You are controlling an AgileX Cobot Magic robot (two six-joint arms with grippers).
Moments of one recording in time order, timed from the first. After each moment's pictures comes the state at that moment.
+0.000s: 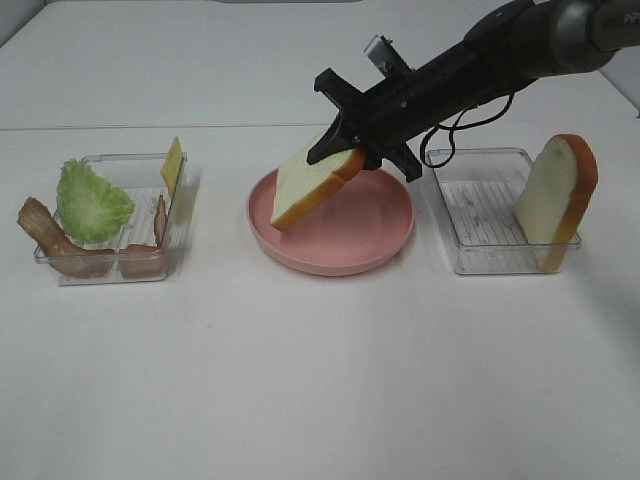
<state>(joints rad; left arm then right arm) 0.04 0.00 -0.52 -0.05 1.08 0.01 0.28 2.30 -1.69 0.98 0.78 -0.32</state>
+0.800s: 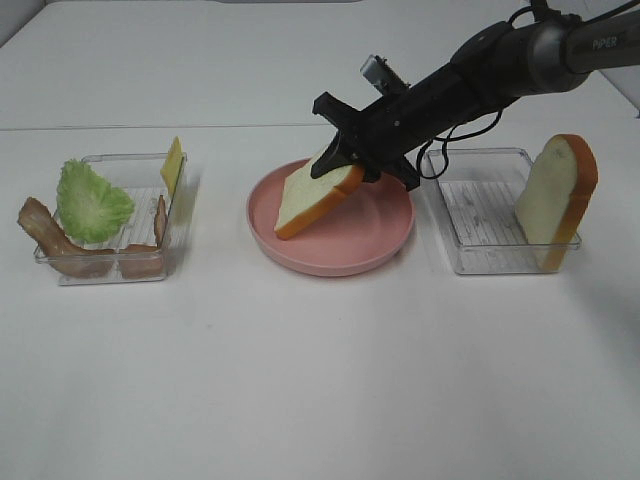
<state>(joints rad) 0.04 0.00 -0.52 -0.05 1.08 0.01 0.28 2.37 -1.74 0.93 0.73 -0.32</state>
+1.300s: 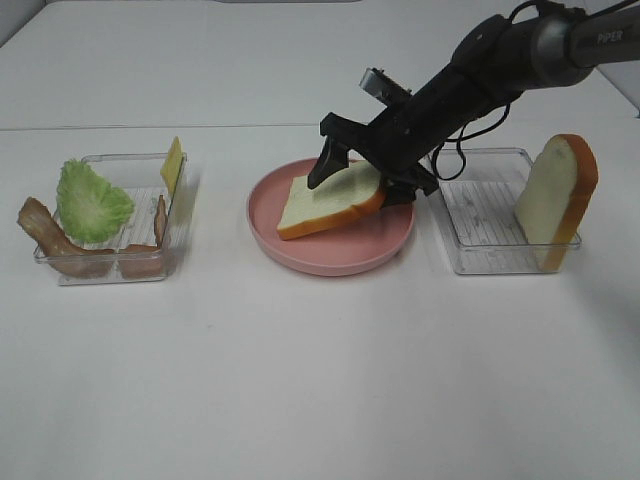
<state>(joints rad) 0.04 0.00 -0.52 -0.05 1.08 0.01 0.28 2.35 -1.74 0.73 0.81 -0.26</state>
